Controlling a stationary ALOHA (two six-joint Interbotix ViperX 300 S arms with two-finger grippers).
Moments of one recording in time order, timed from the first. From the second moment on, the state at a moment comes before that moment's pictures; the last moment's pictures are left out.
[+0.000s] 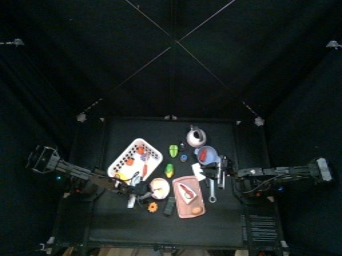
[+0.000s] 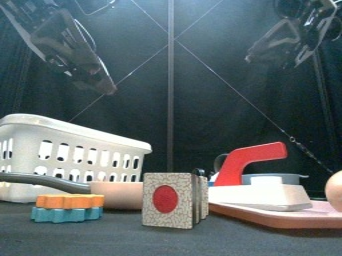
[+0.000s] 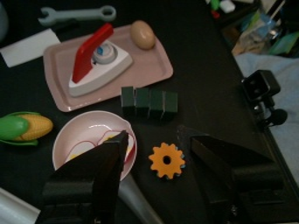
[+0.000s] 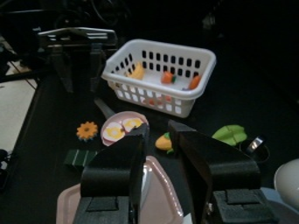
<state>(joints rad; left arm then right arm) -0.27 -0.29 0.85 0.36 0.07 -0.42 0.00 -0.82 1.03 -1.29 0.13 1.41</state>
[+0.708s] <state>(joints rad) -0.44 0.03 0.62 0.20 0.53 -0.44 0.01 -0.67 1.01 -1.28 0.07 1.40</state>
